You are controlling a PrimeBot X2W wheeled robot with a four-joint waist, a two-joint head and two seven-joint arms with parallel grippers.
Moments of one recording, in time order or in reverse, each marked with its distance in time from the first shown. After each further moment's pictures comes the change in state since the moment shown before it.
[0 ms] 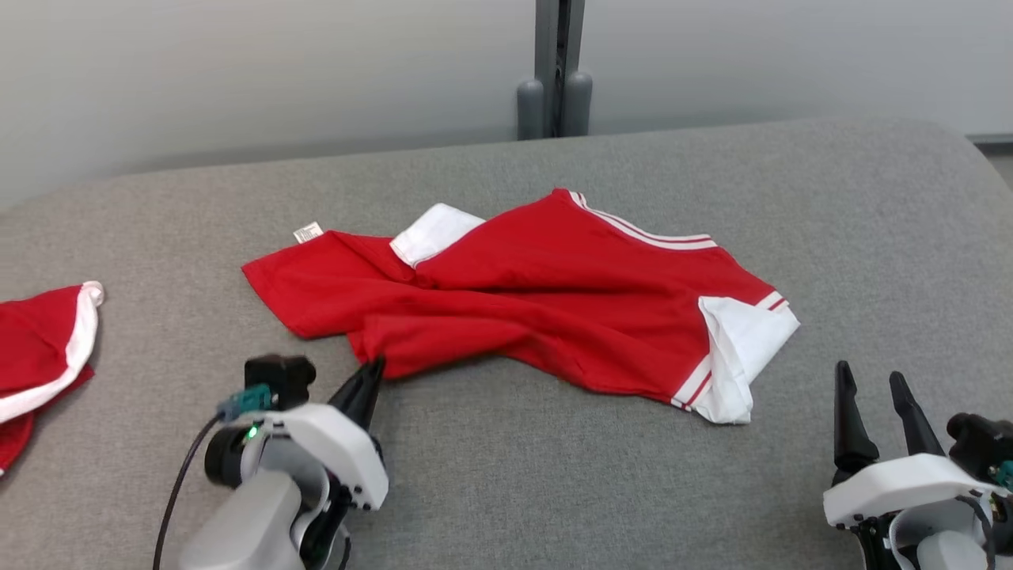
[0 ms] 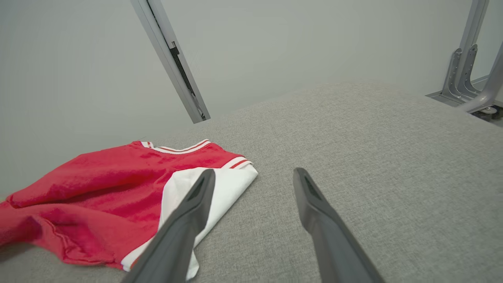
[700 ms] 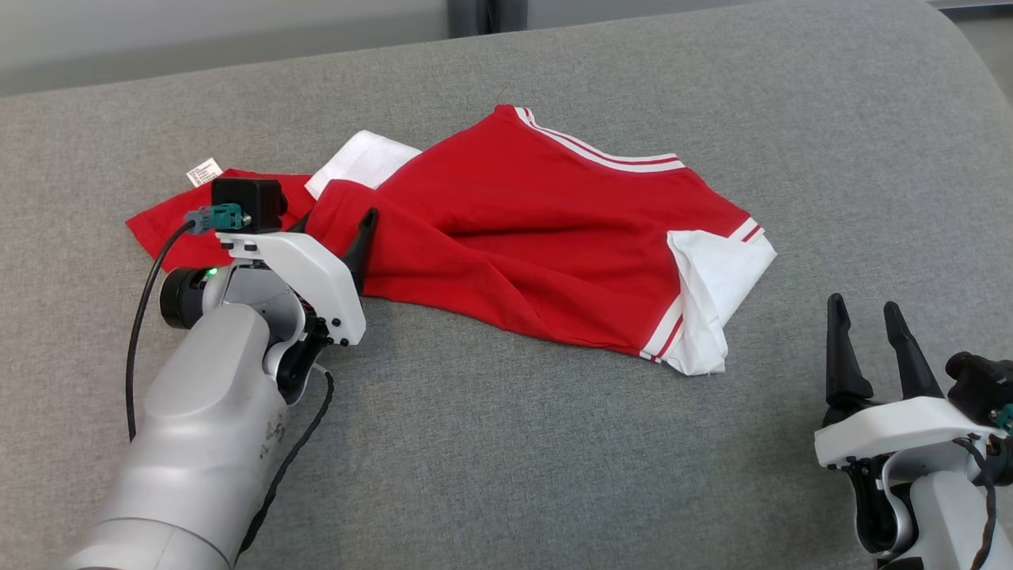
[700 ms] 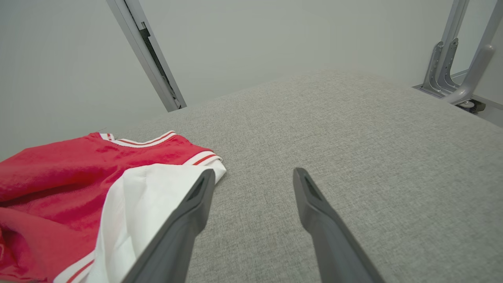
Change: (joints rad) left arm -0.292 -0.052 0.266 0.111 0.233 0.000 0.228; right arm -0.088 0.000 0.026 -0.049 0.003 0.000 0.000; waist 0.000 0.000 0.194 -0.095
